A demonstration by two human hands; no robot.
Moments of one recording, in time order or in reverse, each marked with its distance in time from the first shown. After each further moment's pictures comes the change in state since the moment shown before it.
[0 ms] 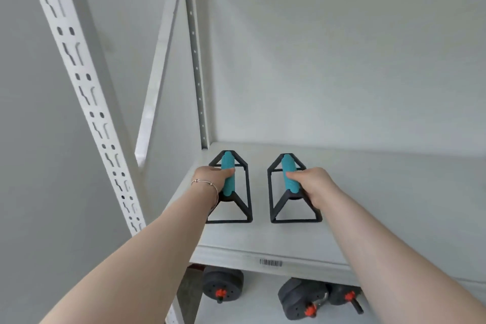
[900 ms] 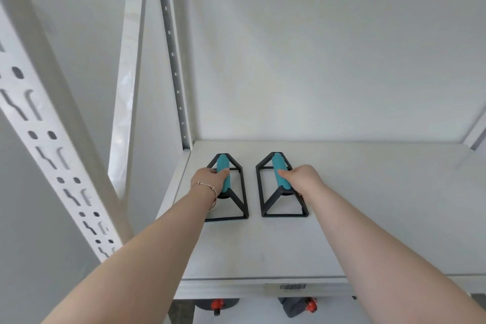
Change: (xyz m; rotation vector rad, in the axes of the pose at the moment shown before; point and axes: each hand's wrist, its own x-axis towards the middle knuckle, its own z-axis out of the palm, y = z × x) left_hand 0.128 -0.024 0.022 0.330 -0.105 0.110; right_hand 0.066 0.005 0.050 -0.369 0.191 0.013
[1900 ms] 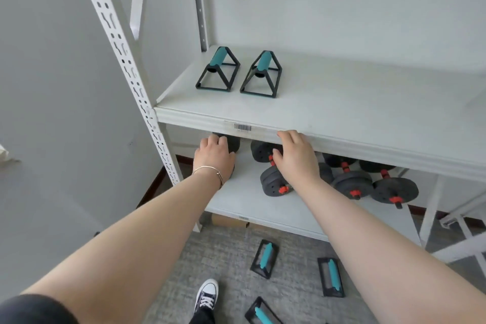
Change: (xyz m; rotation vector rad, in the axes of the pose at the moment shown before) left_hand -0.326 -0.100 0.105 0.805 0.182 0.239; right_hand -0.205 0.220 -0.085 -0.535 0.129 -0.958
